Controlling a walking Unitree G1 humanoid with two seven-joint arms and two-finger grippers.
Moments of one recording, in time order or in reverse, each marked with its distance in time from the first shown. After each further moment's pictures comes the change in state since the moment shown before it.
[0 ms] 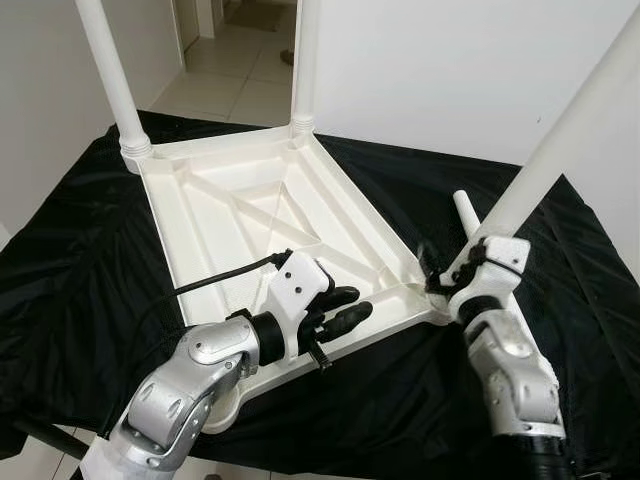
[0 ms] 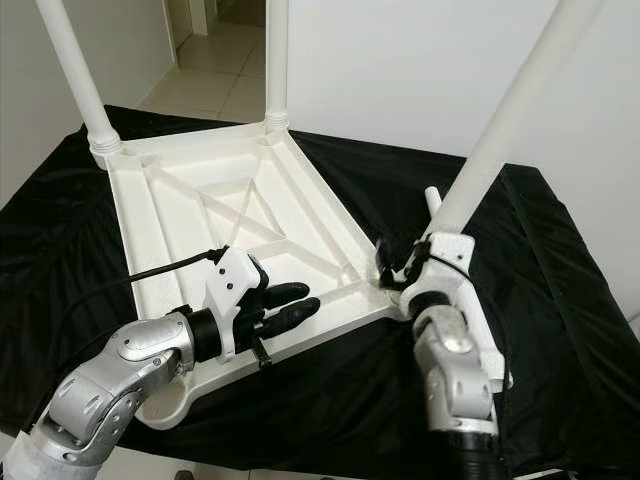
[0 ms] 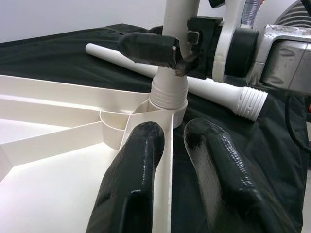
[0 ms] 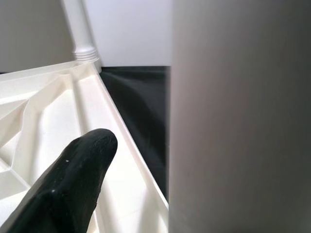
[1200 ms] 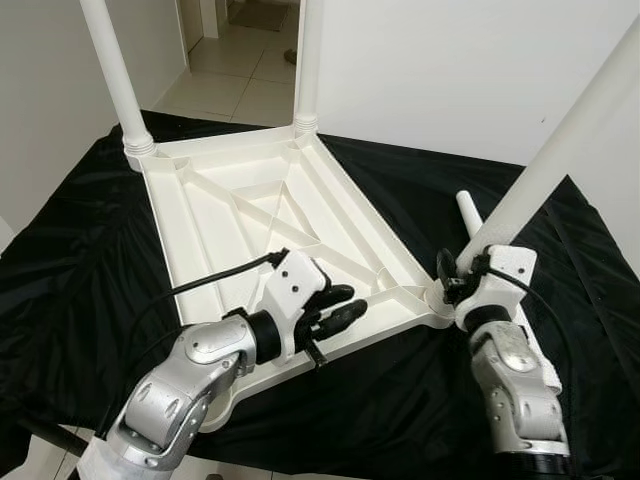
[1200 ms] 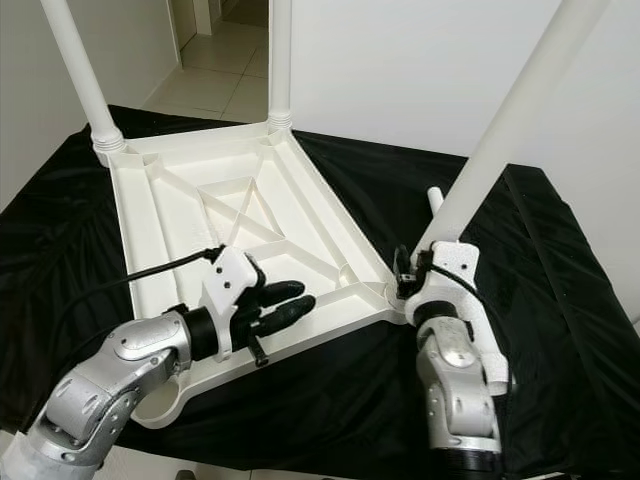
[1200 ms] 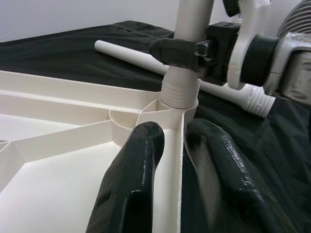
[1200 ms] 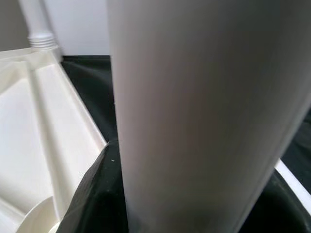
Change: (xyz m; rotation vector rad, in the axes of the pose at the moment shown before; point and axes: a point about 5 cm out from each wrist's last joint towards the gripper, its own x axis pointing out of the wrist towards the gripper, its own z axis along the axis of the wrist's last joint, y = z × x) left arm -0.003 0.003 -0.002 0.013 0.015 0.021; right arm -0.013 0.010 -0.013 -0.040 0.058 -0.257
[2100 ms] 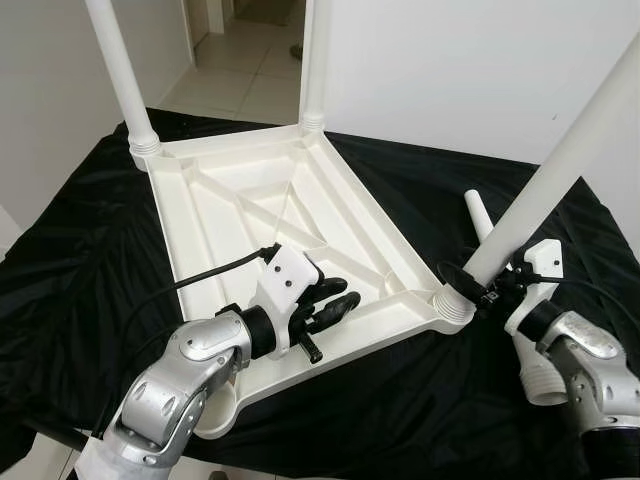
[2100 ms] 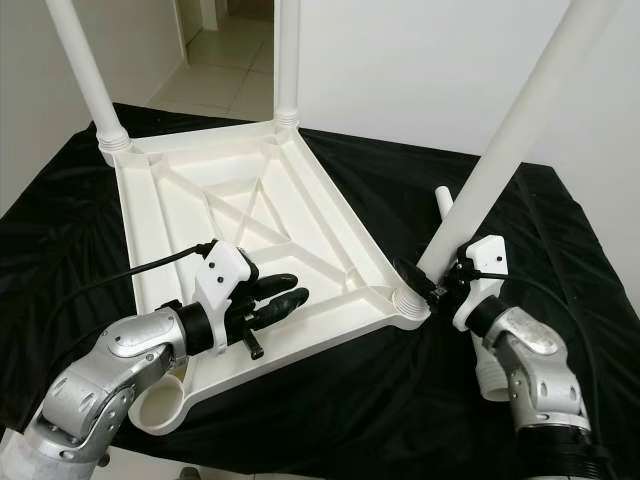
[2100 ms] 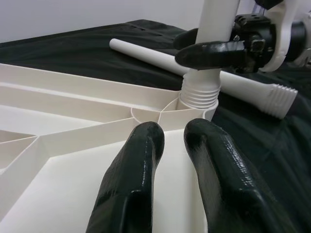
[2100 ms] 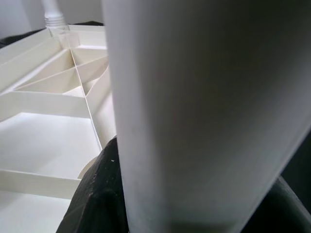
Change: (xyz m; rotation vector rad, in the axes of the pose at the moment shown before) left arm -0.004 0.006 0.002 0.008 -0.005 0.038; right arm 0.012 -0.051 0.010 -0.141 -0.005 0.701
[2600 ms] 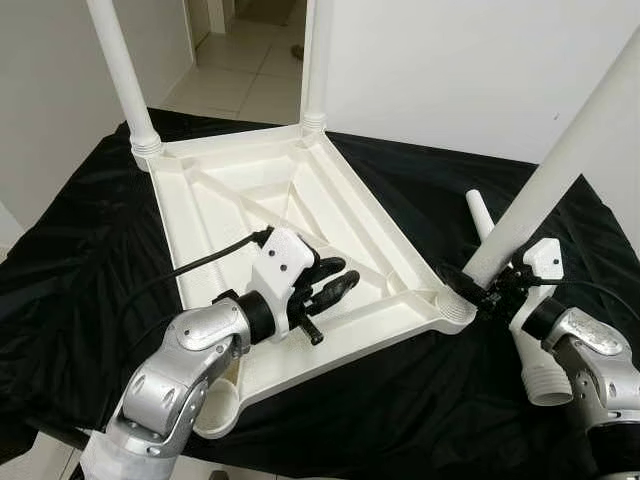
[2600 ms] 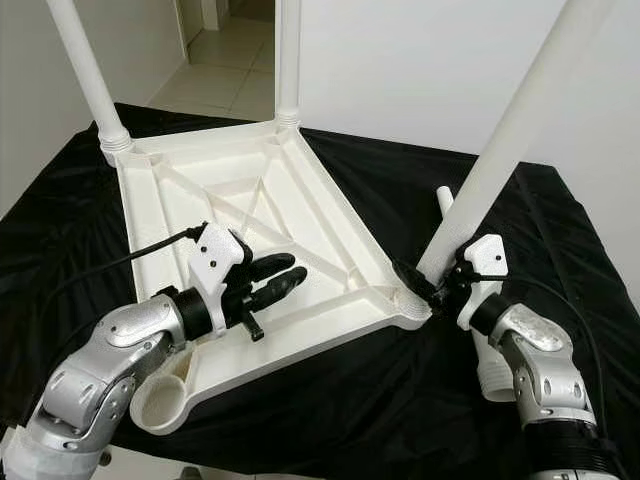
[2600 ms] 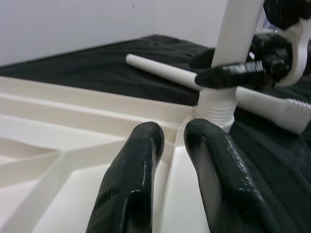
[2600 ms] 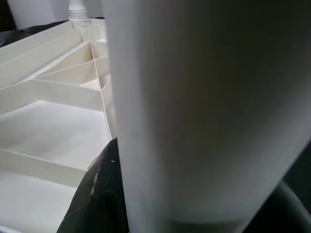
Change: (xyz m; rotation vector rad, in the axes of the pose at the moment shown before) left arm 0.000 0.005 0.008 0.027 -0.037 0.036; right arm -0.005 -0.005 0.002 -0.042 0.010 0.121
